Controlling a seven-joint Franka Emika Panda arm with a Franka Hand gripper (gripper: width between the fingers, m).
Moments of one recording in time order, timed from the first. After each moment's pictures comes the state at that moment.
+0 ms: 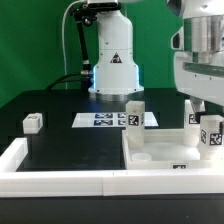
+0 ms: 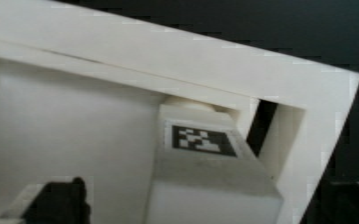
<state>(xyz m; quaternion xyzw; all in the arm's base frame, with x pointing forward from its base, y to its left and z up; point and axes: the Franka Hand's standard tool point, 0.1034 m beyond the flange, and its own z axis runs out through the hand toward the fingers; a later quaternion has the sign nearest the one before) 0.604 0.122 0.078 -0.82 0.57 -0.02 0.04</state>
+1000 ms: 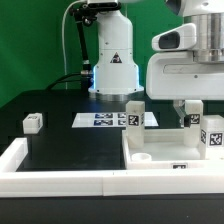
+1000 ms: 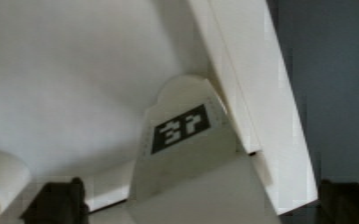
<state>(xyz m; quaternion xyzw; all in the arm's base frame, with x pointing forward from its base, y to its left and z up) 0.605 0.118 0.077 -0.99 0.16 -0.04 0.02</state>
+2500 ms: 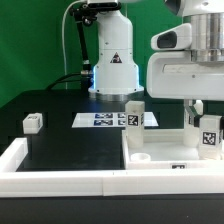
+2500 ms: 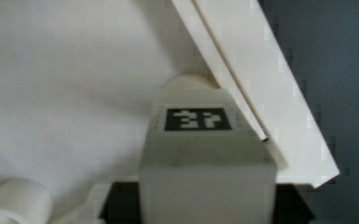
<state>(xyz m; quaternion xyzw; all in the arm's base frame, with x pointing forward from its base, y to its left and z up) 0.605 0.117 0.077 -0.94 0.33 -0.03 0.03</state>
